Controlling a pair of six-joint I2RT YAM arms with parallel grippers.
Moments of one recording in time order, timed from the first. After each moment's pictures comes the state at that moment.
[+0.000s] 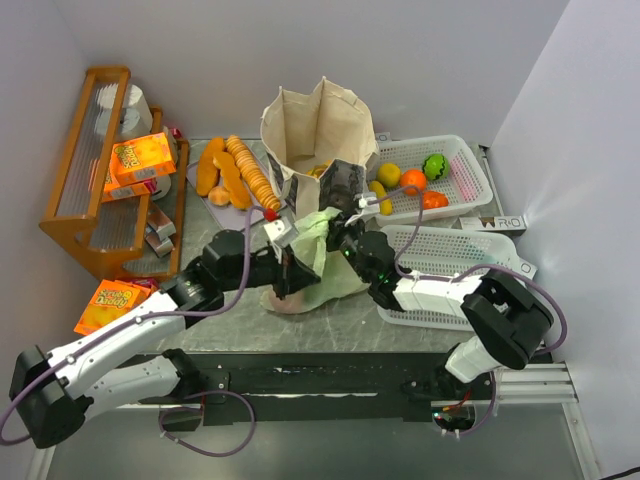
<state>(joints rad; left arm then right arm) -0.80 0.96 0.75 -0.01 0.46 -0.31 0.79 1.50 0.65 0.86 0.31 0.44</state>
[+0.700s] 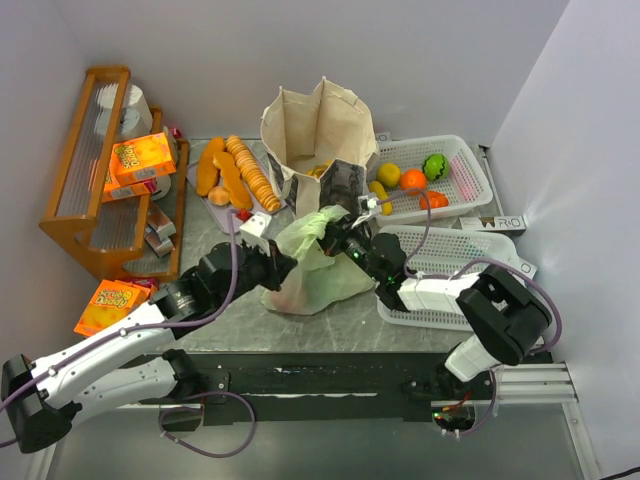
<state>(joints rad) -0.90 0.88 0.73 -0.14 -0.10 -0.42 0.72 1.53 0.58 1.05 -0.04 0.61</state>
